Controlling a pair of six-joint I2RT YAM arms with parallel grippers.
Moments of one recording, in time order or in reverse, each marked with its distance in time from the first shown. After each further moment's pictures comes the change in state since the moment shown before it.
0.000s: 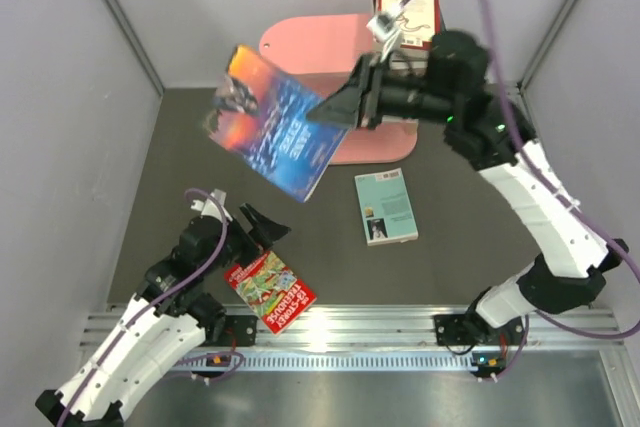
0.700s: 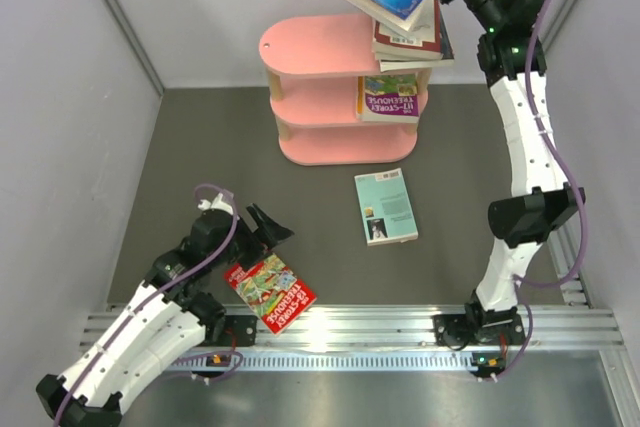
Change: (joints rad) left arm -0.002 0.115 0.013 -0.059 0.009 -0.011; right arm -0.632 0.421 0.426 0.549 0.090 0.668
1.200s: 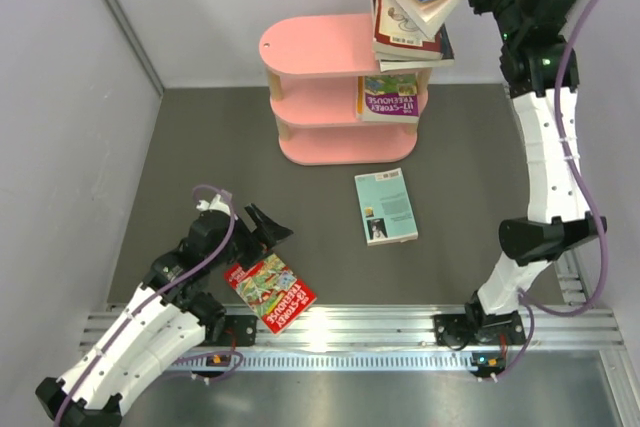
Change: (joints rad) left arm 0.000 -0.023 0.000 0.000 0.001 -0.016; right arm 0.004 -0.132 -0.015 -0.367 0.496 -0.025
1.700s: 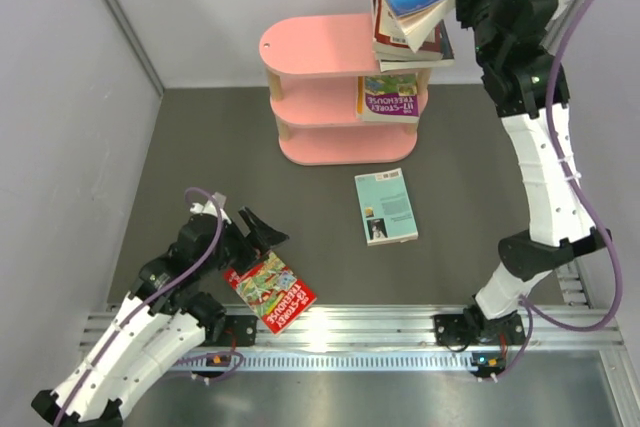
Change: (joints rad) left arm 0.000 -0.064 0.060 -0.116 0.030 0.001; right arm 0.195 -0.100 -0.007 -0.112 0.365 -0.157
